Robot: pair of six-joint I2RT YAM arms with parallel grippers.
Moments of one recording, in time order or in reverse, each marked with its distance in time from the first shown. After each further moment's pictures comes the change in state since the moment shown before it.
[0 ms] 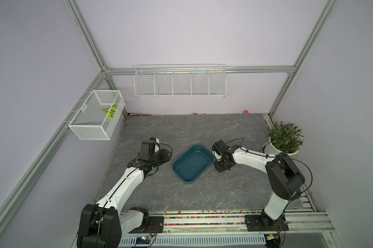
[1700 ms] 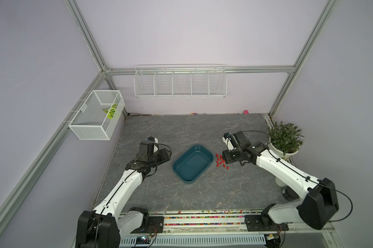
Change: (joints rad) left arm 0.000 -0.053 0.000 -0.022 -0.044 0.047; right arm -0.067 -0.385 0.024 -0.092 -0.031 0.020
